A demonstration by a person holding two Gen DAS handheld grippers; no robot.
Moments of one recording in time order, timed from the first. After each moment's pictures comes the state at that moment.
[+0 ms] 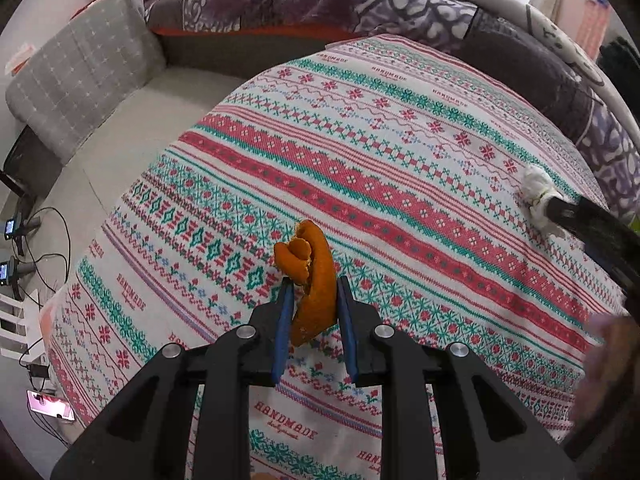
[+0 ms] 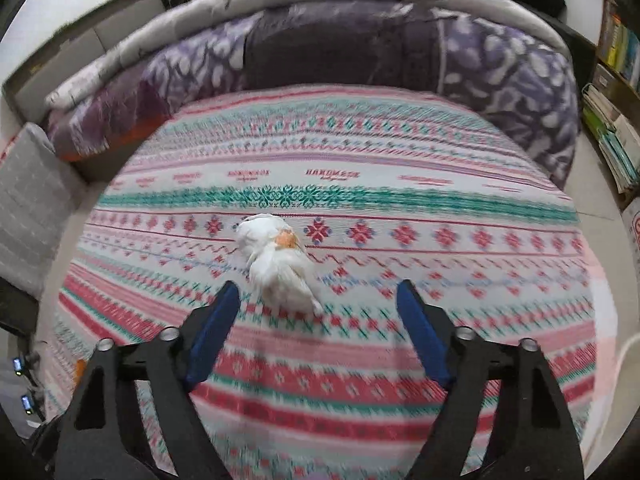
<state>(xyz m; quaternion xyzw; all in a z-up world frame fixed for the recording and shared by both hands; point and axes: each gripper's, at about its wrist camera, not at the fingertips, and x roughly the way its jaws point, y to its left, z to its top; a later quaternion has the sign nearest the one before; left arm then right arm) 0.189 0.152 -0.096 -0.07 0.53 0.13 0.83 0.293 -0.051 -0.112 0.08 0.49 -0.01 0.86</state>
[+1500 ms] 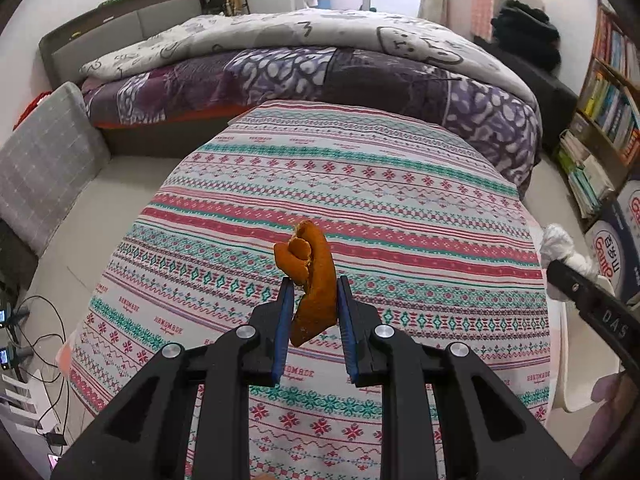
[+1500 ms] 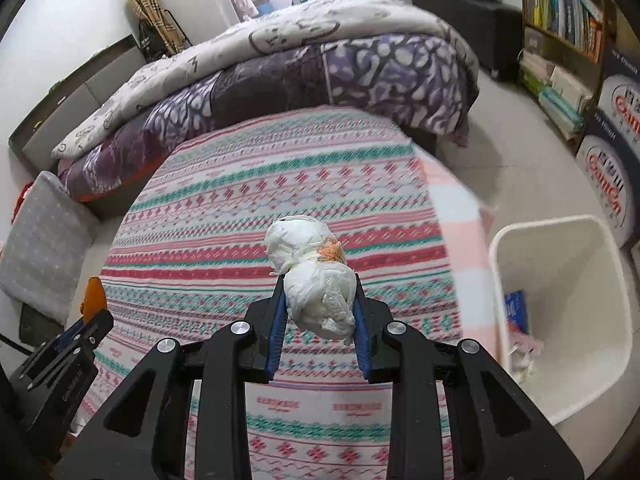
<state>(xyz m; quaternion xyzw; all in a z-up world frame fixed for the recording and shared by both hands) 0.105 0.054 -0.016 0.02 0.45 0.00 0.89 0.094 -0.155 -0.033 0.16 0.44 -0.04 0.88</state>
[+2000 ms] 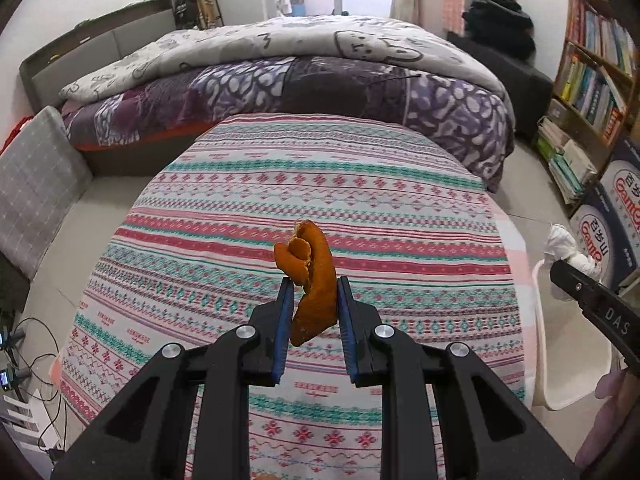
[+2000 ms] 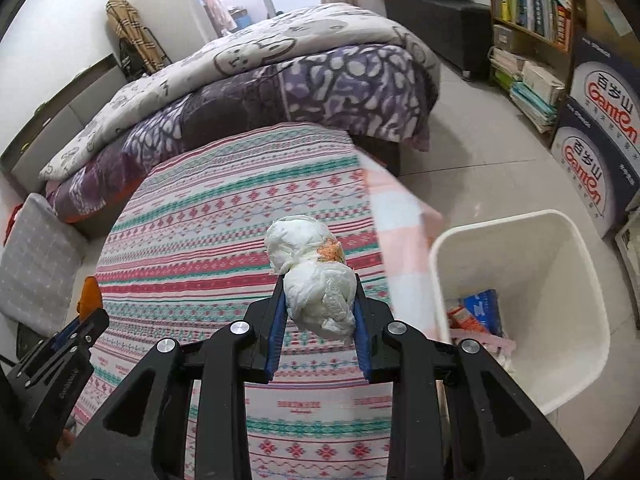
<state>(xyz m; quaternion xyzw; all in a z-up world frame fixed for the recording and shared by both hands) 0.100 0.004 -0.009 0.04 0.44 -0.04 0.90 0.073 -0.211 -0.031 0.18 0.43 -0.08 0.88</state>
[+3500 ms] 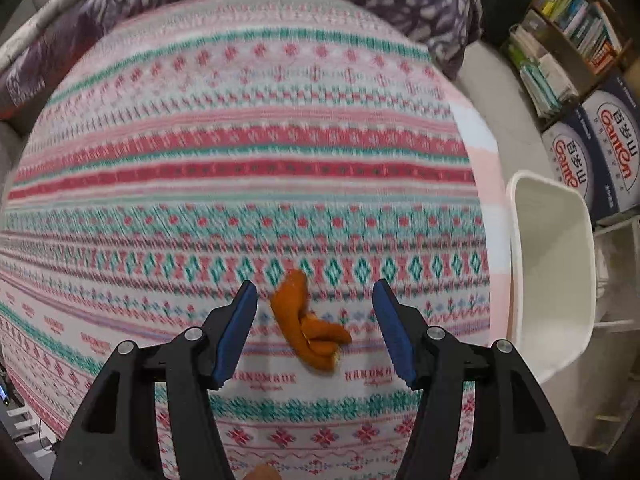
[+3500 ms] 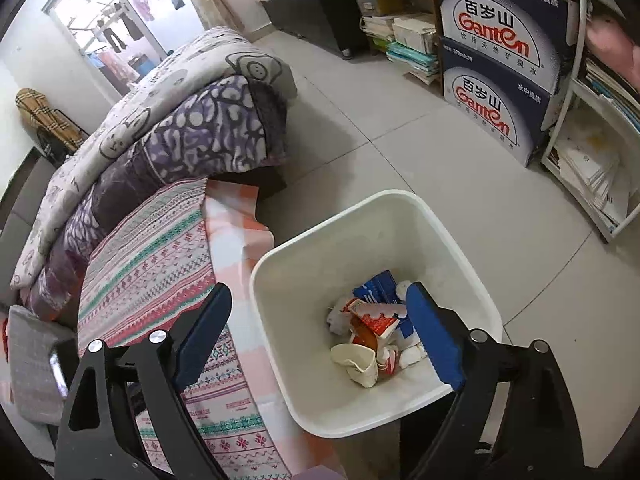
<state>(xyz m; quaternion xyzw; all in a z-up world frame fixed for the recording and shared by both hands) 0.137 -0.088 -0.101 0.05 0.62 -0.12 0.78 0.005 -0.365 -0.020 0.29 0.42 -0.21 0.83</state>
